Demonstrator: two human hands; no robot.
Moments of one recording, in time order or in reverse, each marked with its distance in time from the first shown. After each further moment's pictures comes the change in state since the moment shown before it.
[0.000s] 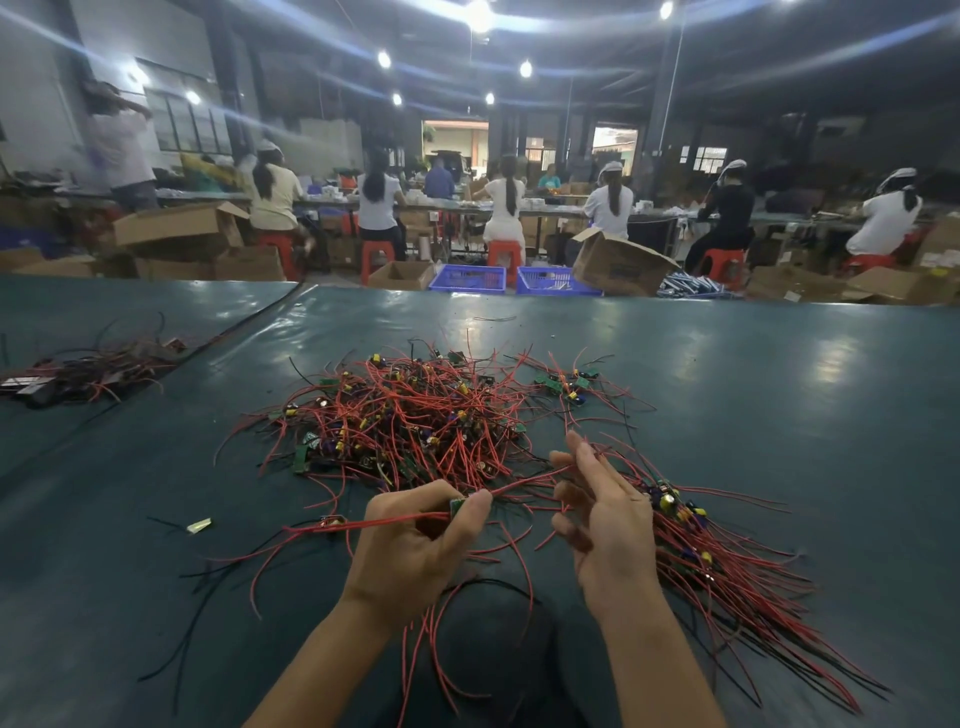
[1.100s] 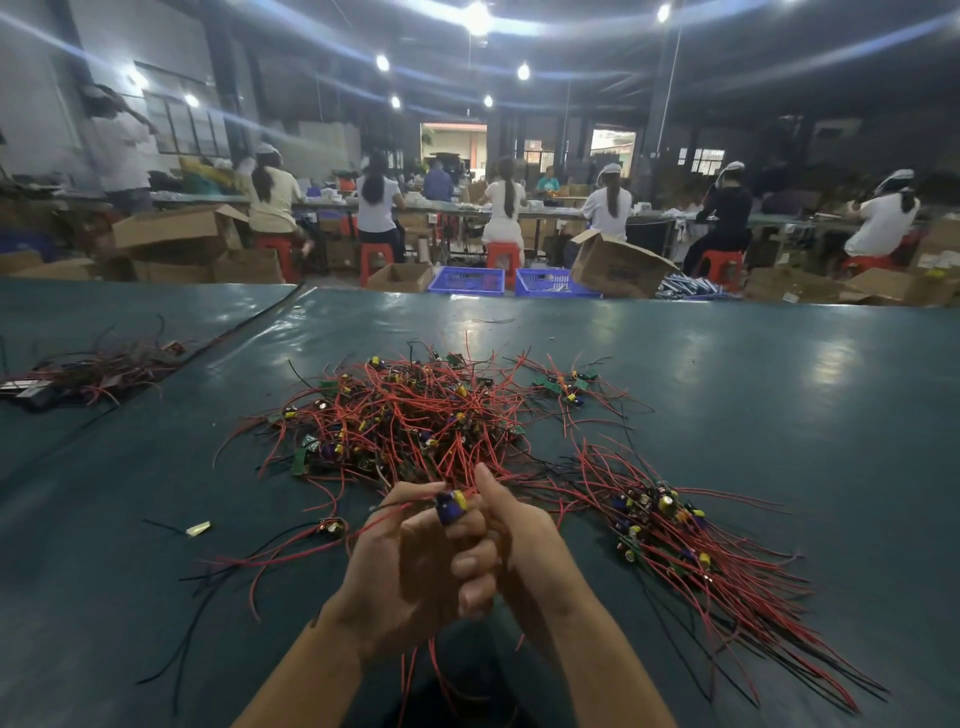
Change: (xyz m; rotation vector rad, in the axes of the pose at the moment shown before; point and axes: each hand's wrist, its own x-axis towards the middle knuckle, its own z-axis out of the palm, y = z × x) left_hand 0.002 0.016 -0.008 -1.268 -0.512 -0.783; right_hand -0.029 0.022 0.025 -0.299 -0.482 0.274
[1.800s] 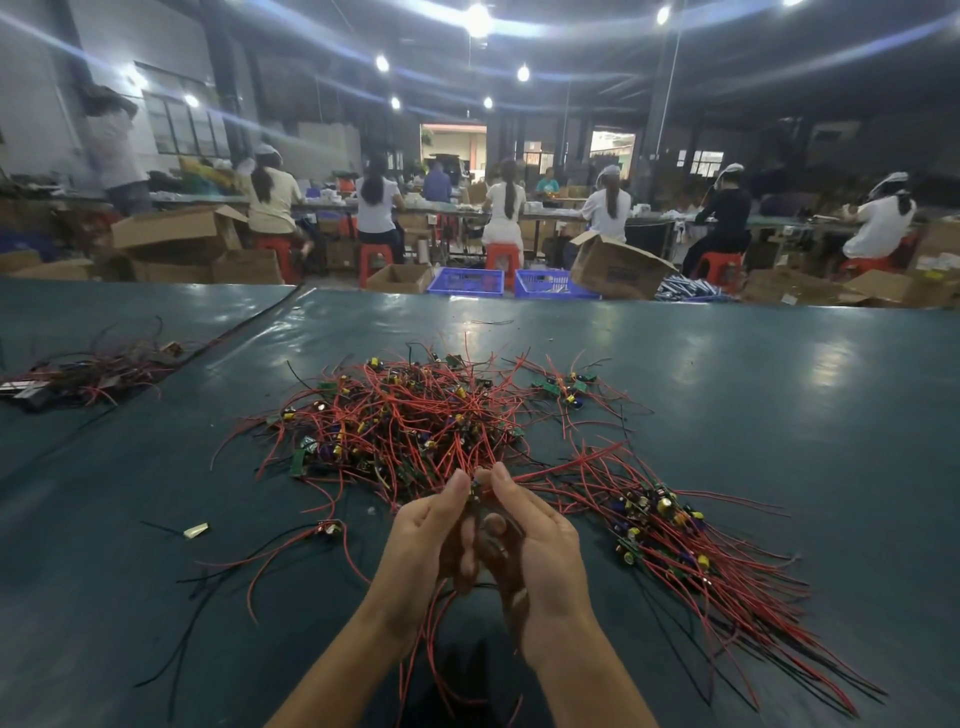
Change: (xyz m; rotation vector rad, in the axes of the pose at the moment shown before) left_hand 0.014 -0.014 0.004 0.654 0.476 0.408; right_hand -0.001 0.007 0.005 0.250 0.230 -0.155
